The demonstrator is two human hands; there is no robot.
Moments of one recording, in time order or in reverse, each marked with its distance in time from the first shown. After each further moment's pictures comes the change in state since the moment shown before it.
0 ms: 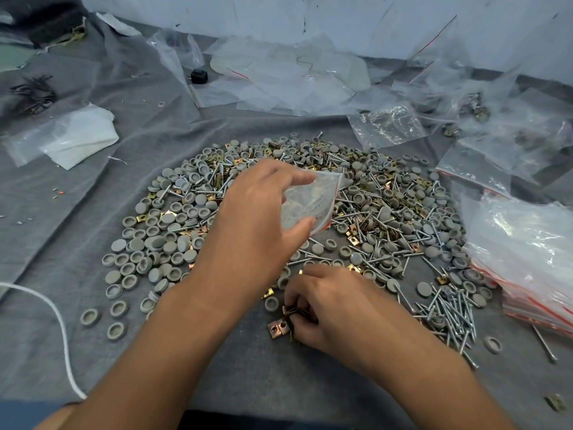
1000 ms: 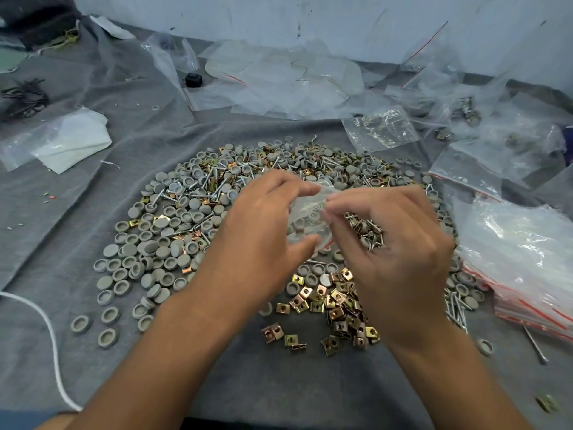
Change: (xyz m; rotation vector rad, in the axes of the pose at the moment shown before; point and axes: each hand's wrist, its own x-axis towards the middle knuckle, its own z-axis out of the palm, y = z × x) left_hand -0.001 0.008 0.007 -0.009 -0.070 0.022; right_hand 0.006 0.013 -0.032 0.039 1.015 -0.108
